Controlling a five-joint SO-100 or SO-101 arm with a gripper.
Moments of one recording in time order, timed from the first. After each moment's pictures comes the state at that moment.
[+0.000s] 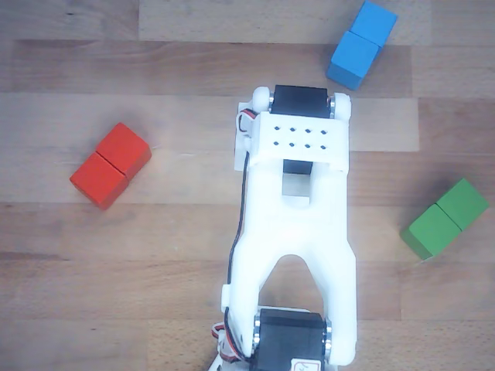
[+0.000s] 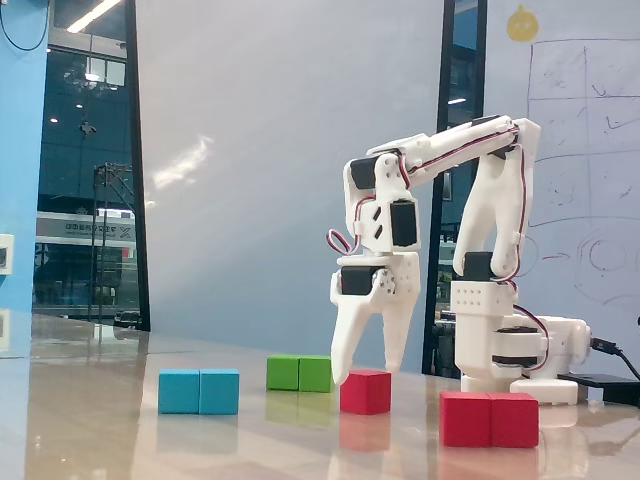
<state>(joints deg) 1.8 104.5 128.1 73.8 -17.7</state>
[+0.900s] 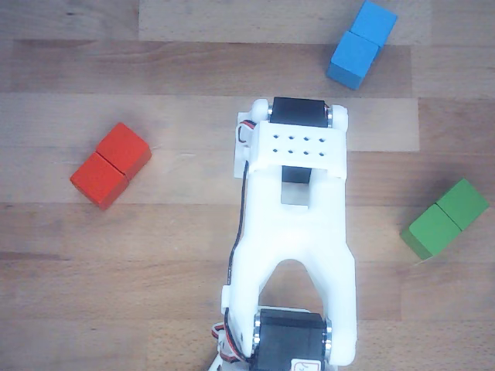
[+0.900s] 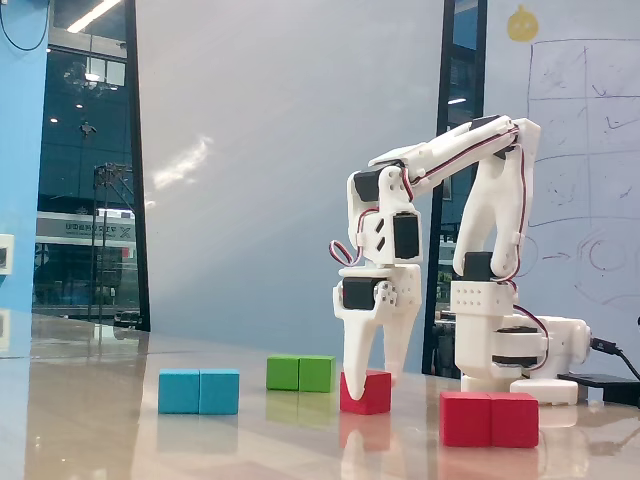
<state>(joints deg) 1.8 104.5 131.7 68.7 -17.7</state>
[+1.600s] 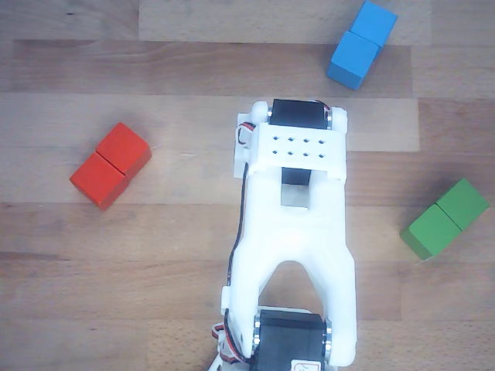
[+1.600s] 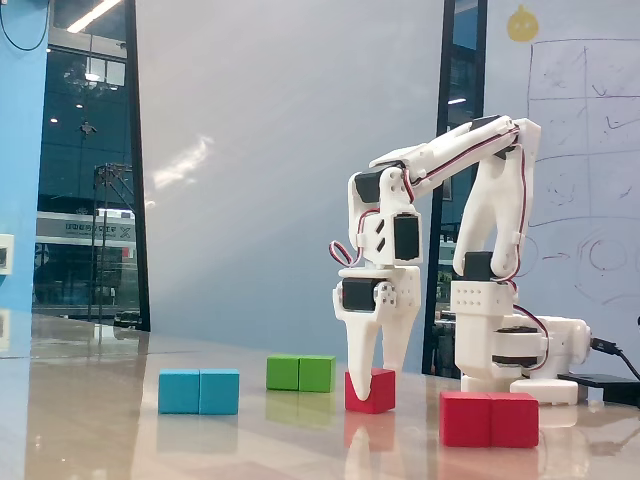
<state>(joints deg) 1.8 104.5 132.5 67.2 -17.9</state>
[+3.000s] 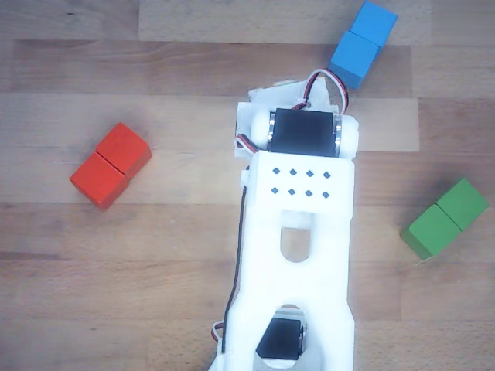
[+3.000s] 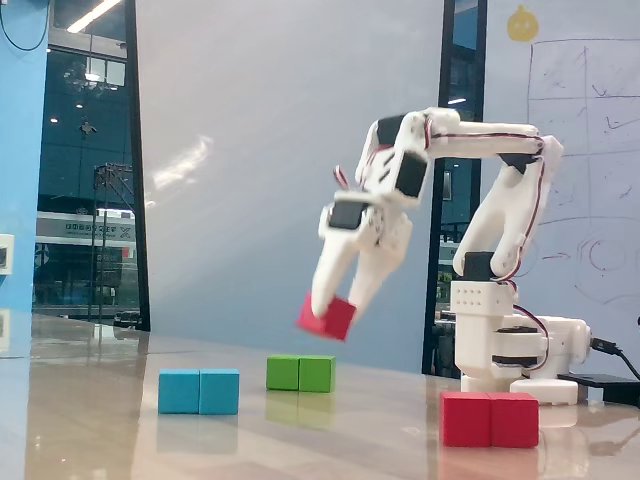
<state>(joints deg) 1.7 122.0 125.2 67.2 -17.7</state>
